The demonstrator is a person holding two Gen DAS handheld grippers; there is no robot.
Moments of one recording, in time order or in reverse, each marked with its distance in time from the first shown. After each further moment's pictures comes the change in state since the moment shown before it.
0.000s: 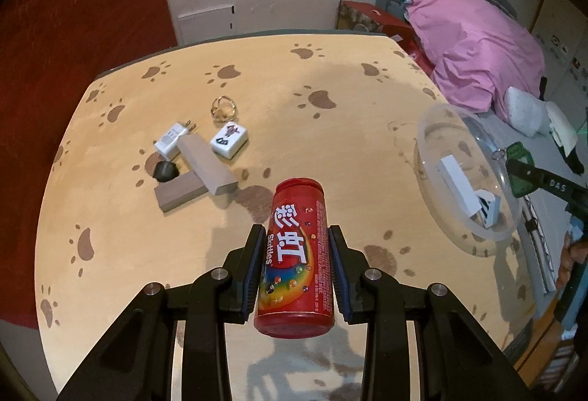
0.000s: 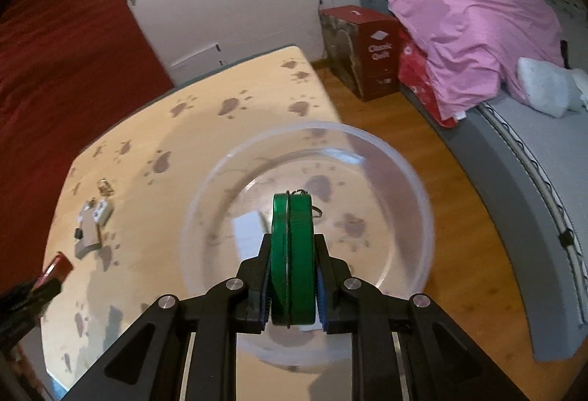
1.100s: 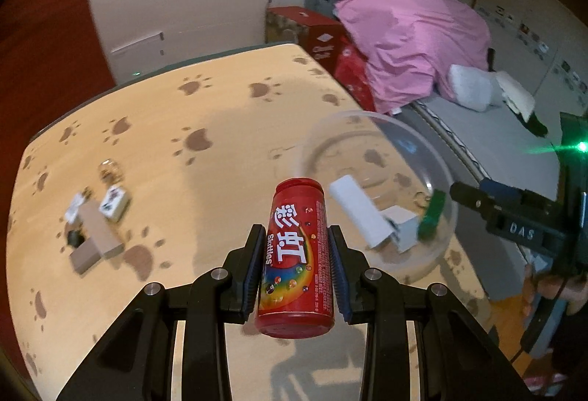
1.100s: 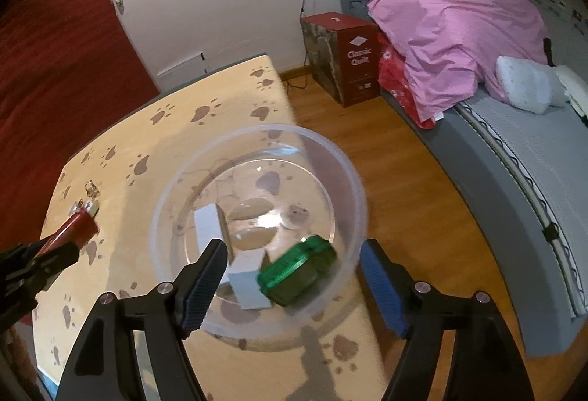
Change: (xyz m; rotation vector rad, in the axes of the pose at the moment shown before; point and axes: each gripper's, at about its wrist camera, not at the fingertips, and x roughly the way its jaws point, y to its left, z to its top) left arm 0.013 -0.124 0.035 0.181 -0.022 -0.171; right arm -0.030 -0.042 -0.015 0.030 -0.045 -0.051
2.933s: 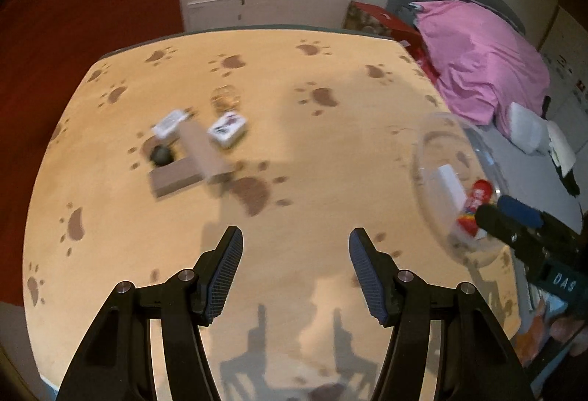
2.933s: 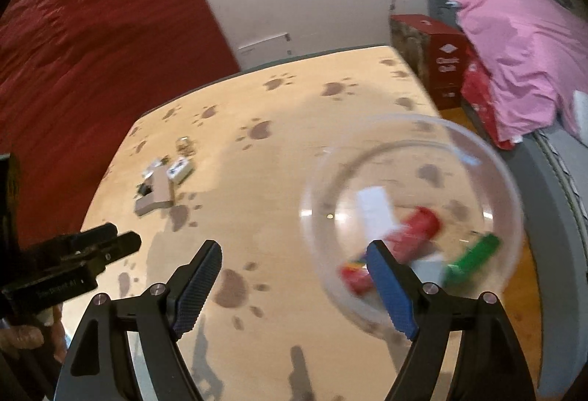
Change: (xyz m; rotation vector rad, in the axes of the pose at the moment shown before) left arm -0.035 0.120 -0.065 -0.275 0.034 0.157; right arm 0.007 0.140 -0.026 -0.195 0.061 0.270
